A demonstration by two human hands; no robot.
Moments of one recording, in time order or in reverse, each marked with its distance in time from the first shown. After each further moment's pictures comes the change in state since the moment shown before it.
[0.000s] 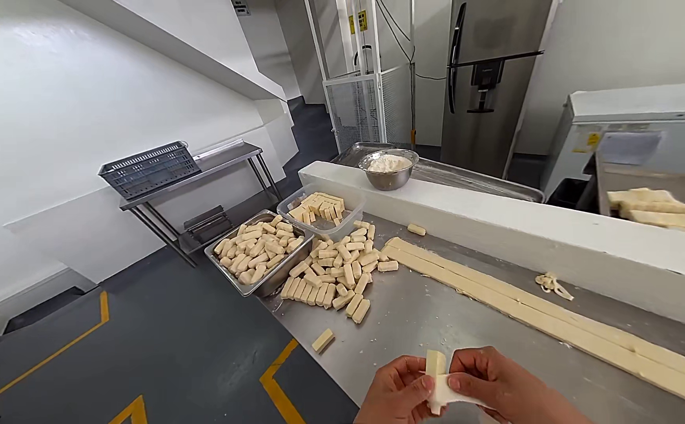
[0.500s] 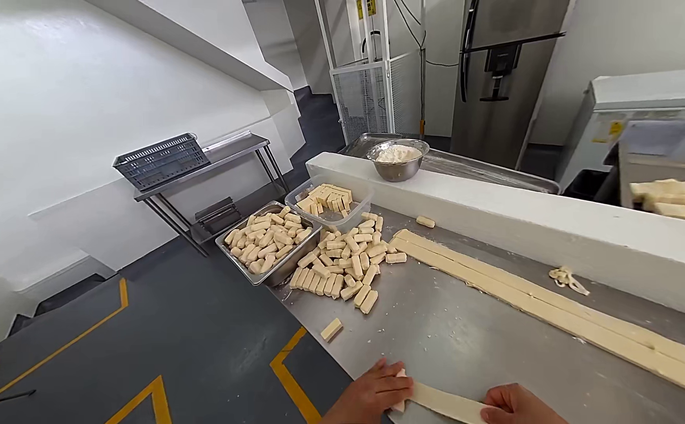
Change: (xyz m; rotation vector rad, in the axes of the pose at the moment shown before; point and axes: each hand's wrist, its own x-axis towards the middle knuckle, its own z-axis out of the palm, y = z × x) left_hand 0.031 -0.086 -0.150 1.384 -0.372 0.934; right_hand -0.019 0.100 0.005 -0.261 0.051 0.360
